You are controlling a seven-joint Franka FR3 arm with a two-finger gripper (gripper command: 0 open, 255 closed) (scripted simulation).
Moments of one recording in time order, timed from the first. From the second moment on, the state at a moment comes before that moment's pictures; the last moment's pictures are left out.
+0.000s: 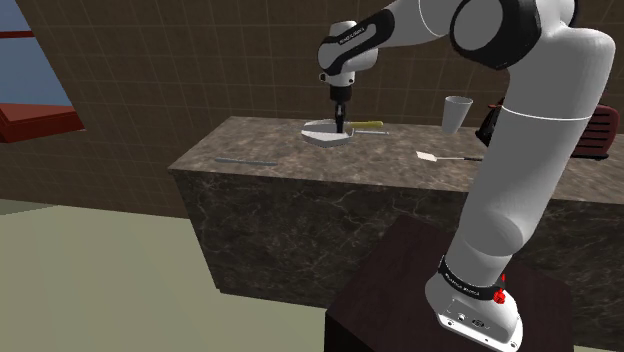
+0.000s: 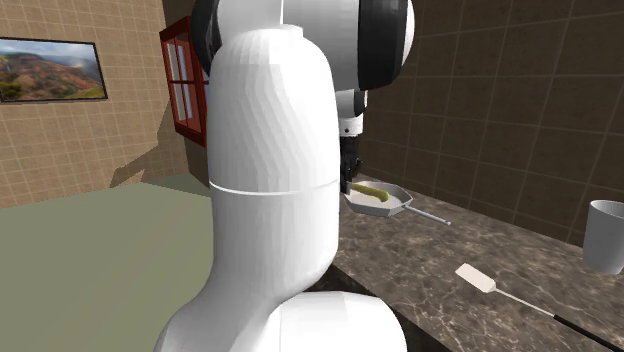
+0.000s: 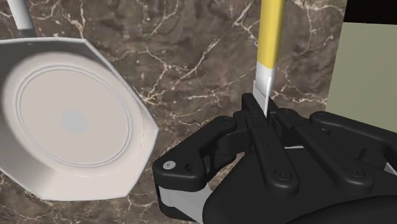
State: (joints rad) arm -0.09 0.07 -0.28 -1.93 0.00 1.98 -0.91
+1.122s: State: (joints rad) arm -0.26 -0.32 -0.45 -2.32 -0.17 2.02 -1.14
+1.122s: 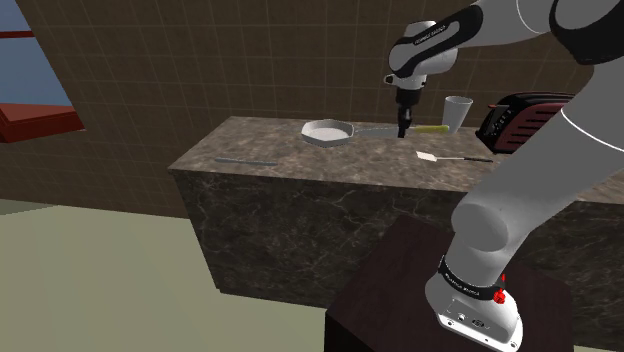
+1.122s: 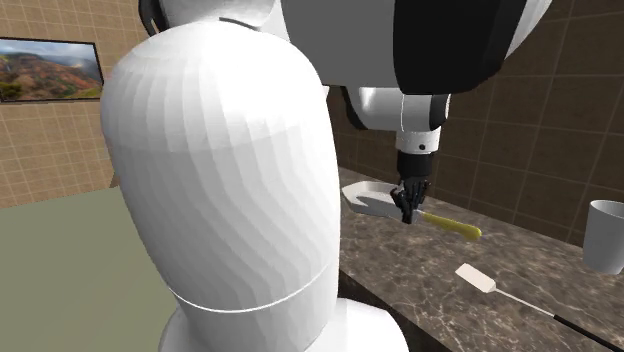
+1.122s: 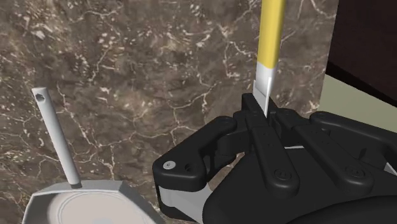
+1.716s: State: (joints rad) arm -0.38 -0.43 -0.57 -2.39 -0.28 2.00 -1.32
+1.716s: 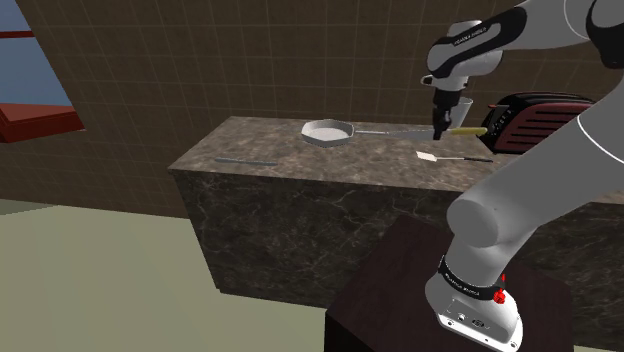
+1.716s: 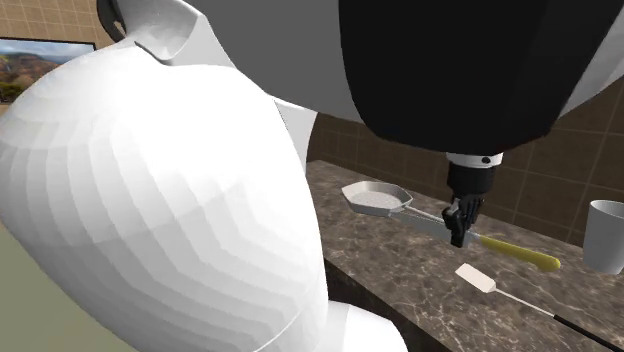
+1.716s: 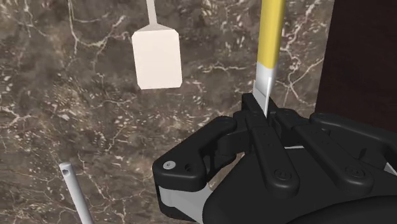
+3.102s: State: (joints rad) arm -0.49 -0.33 -1.03 -2.20 -0.33 2.01 -1.88
